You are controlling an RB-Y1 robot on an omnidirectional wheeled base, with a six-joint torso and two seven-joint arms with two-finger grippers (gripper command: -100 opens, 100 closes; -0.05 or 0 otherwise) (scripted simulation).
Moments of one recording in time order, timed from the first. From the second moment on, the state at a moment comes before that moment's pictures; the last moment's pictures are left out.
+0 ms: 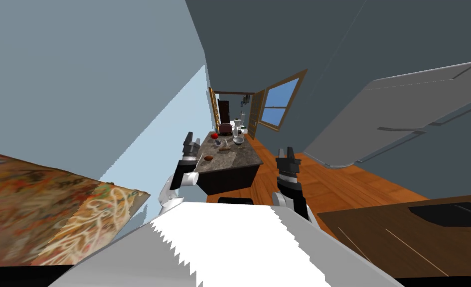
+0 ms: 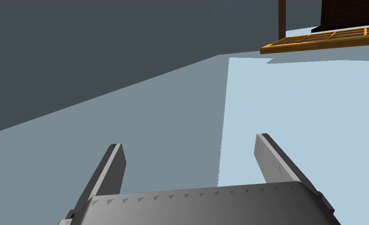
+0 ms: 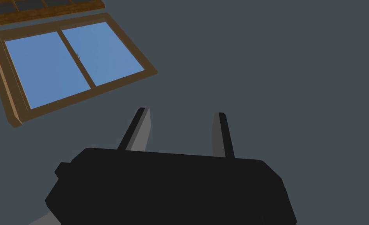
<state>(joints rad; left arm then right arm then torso) 0.20 0.16 0.11 -2.10 0.00 -0.35 0.01 0.53 0.01 -0.01 -2.20 -0.01 -0.58 -0.11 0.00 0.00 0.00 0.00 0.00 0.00</state>
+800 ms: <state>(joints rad) 0.00 0.20 0.19 -1.88 0.02 -0.20 0.07 0.53 0.01 -0.01 -2.20 -0.01 -0.58 -0.11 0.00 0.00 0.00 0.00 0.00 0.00</state>
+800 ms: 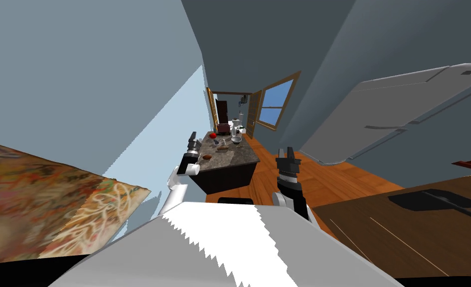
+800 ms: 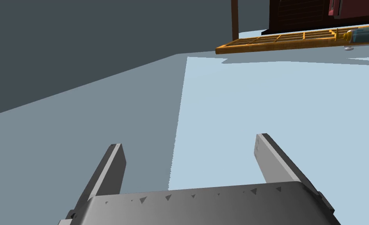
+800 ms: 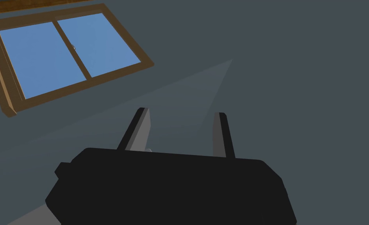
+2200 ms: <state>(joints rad) -0.34 0.24 0.29 -1.47 0.06 0.13 0.12 0.53 0.01 -0.01 -2.20 -0.01 -0.58 -0.11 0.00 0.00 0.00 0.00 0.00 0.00</state>
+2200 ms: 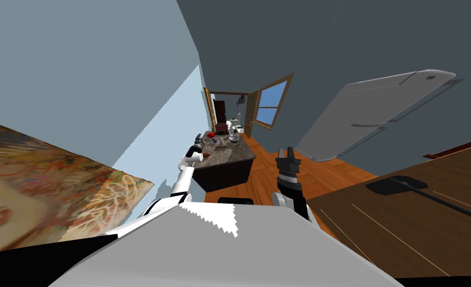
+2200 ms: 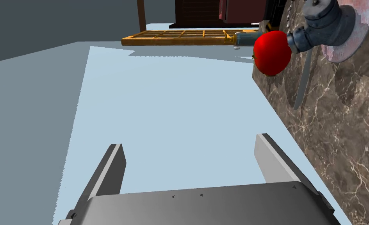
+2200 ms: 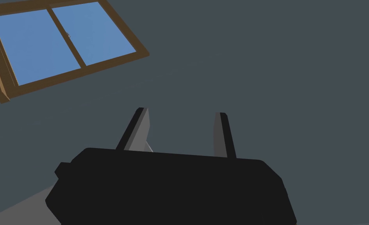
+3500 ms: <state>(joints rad) -0.60 0.27 0.33 -1.13 0.10 0.42 0.09 0.53 0.01 -0.01 -2.20 -0.01 -0.58 -0.11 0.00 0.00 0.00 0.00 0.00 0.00</state>
